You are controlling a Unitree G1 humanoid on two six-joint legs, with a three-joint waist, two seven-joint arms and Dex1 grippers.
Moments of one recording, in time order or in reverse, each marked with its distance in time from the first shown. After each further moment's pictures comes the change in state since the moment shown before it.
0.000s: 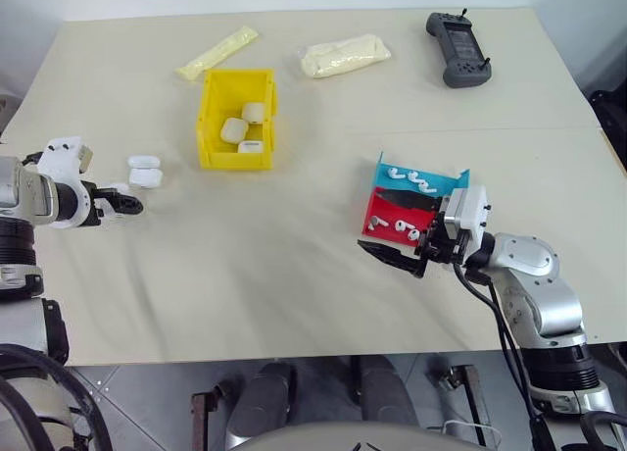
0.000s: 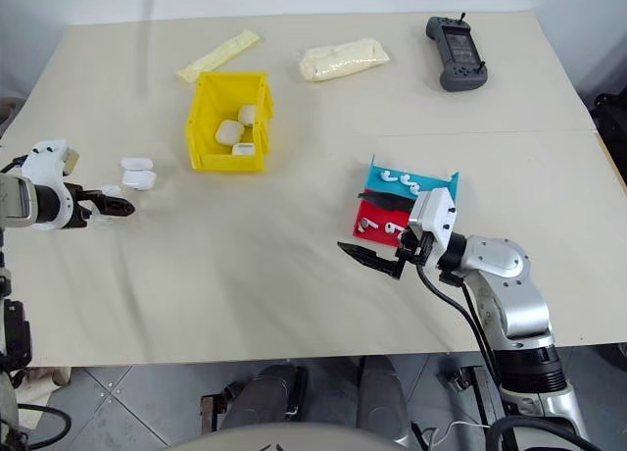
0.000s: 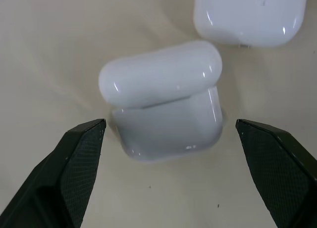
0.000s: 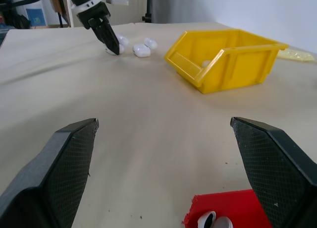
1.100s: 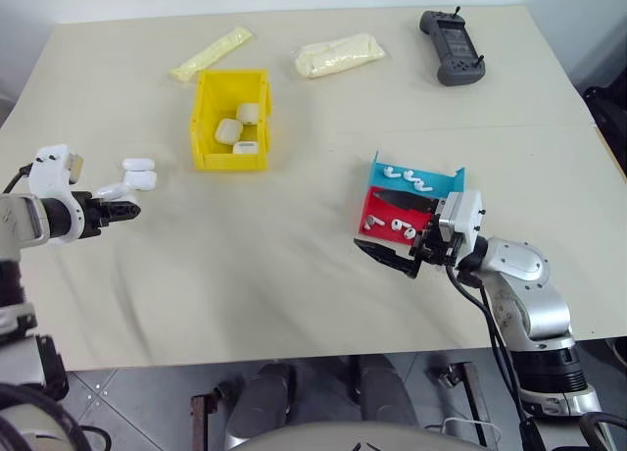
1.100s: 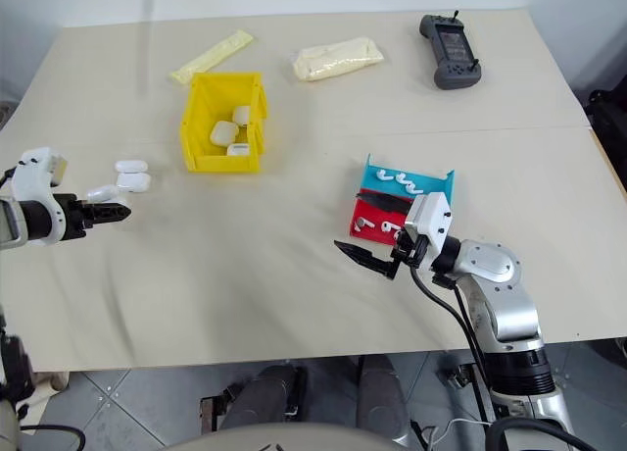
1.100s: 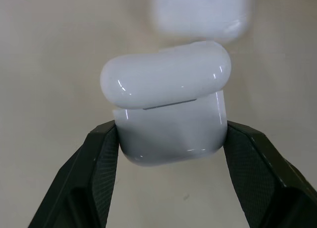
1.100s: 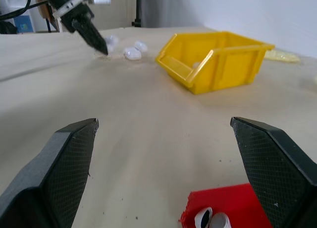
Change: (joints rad) left arm 0.356 -0.026 0.334 -0.415 -0.153 -0.131 -0.134; right arm 0.014 0.036 0.000 0.027 -0.029 -0.042 -0.011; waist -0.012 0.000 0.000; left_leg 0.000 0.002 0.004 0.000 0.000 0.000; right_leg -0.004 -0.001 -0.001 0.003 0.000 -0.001
